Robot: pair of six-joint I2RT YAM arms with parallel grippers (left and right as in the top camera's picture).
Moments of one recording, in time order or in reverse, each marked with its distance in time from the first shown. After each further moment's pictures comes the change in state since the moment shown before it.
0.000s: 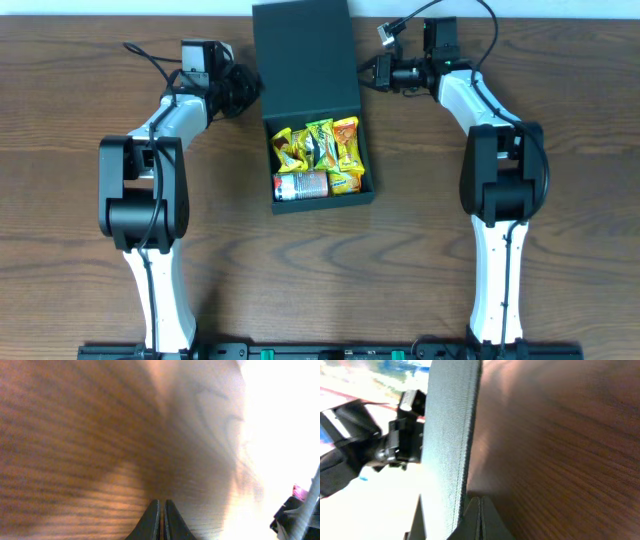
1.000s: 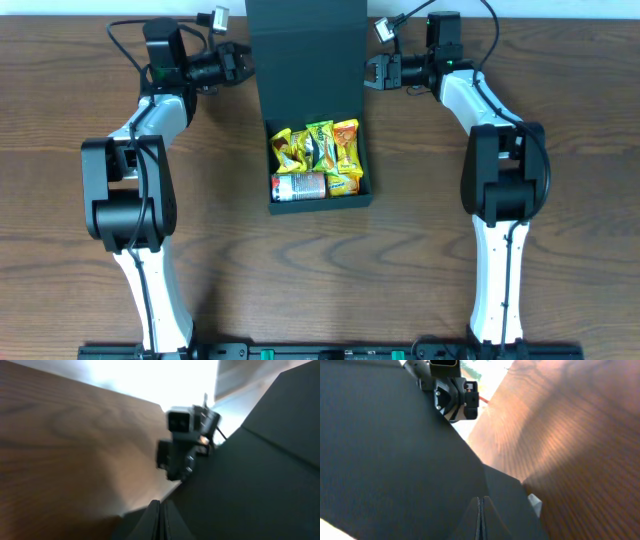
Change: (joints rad) left arm 0.082 0.000 0.000 0.524 0.719 -0.003; right arm -0.005 0.000 0.000 0.083 -0.343 -0.057
